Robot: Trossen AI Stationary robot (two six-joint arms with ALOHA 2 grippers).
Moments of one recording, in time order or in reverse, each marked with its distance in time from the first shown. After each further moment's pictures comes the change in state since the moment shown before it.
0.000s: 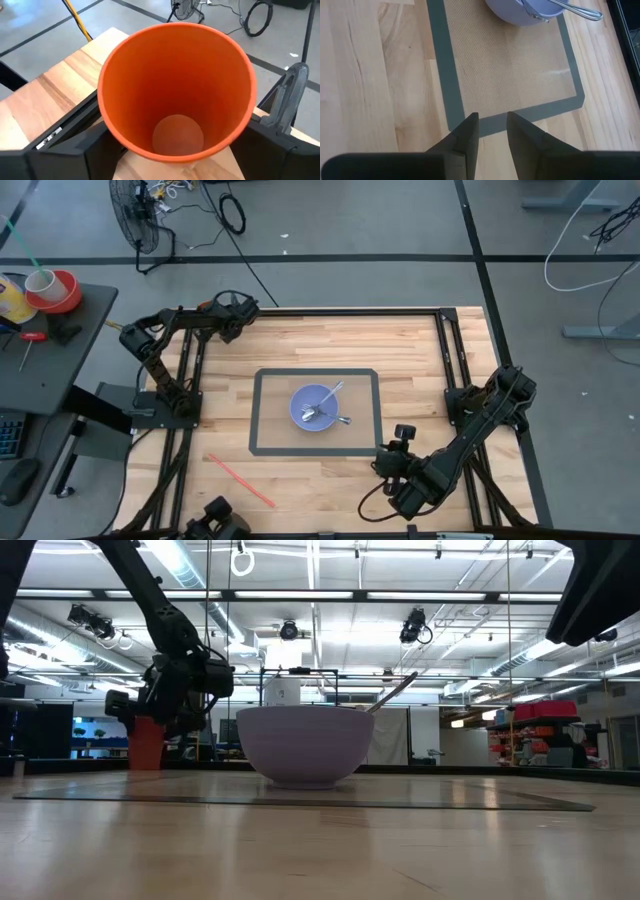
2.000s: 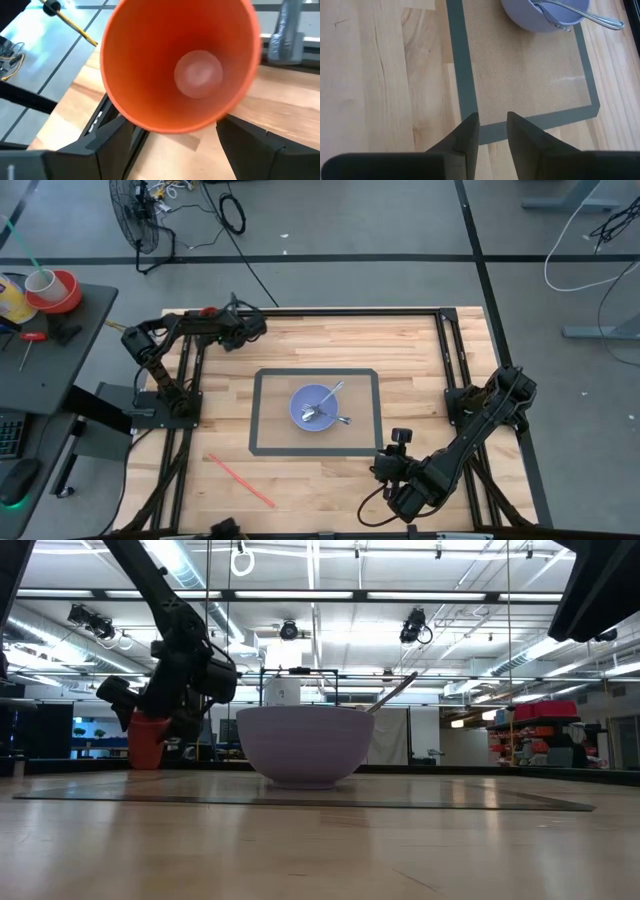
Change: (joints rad) left arm -0.136 -0.008 0.007 -0.252 0.050 0.096; right arm 0.006 0.000 0.000 0.072 -0.025 -0.068
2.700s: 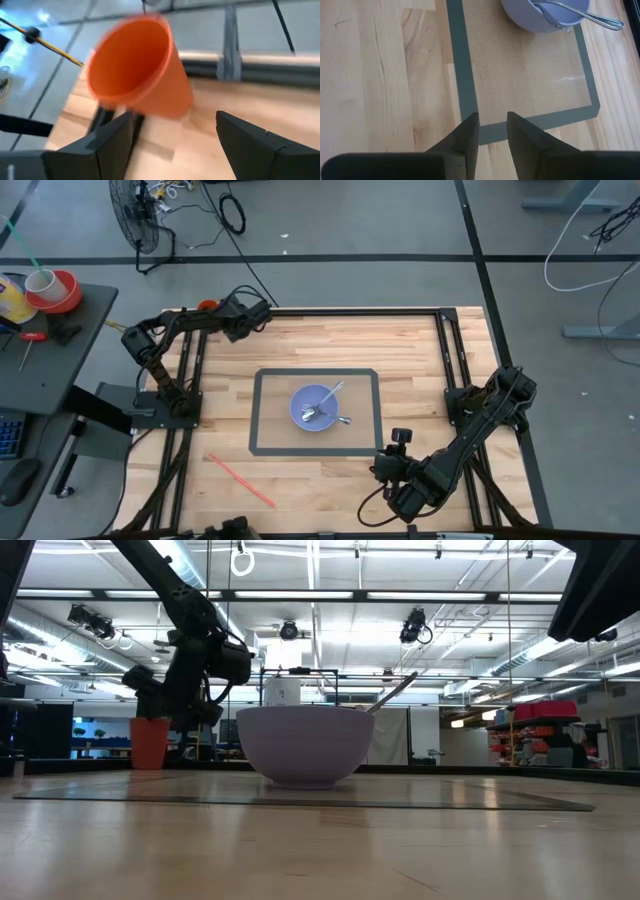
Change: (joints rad) left arm -0.001 -0.001 0.138 -0.015 0.037 0.228; right arm 0.000 0.000 0.000 0.002 0.001 0.000
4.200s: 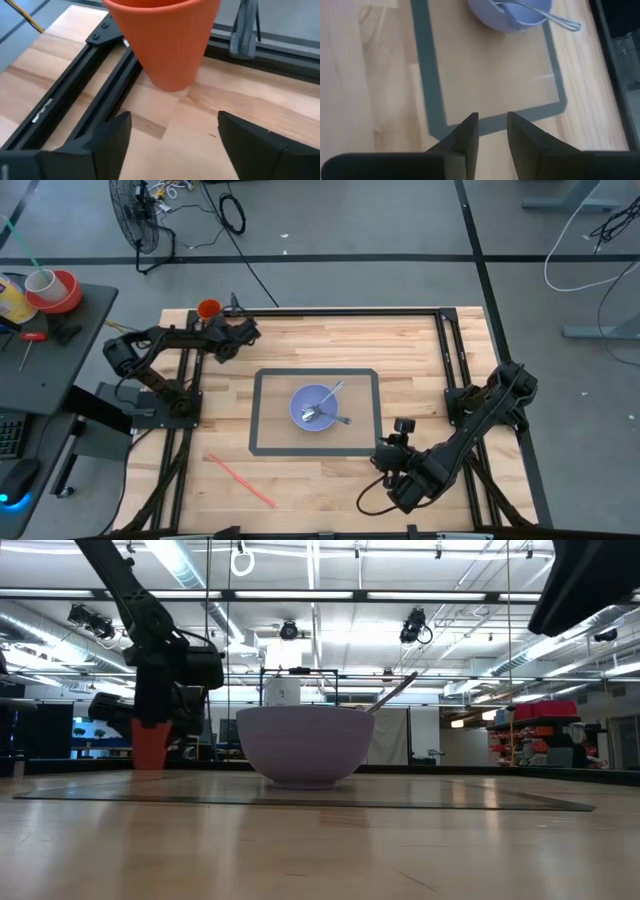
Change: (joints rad) left arm -0.036 -0.166 -0.374 0.413 0.018 -0.146; right arm -0.043 -0.037 -0.001 -0.111 0.052 0.007
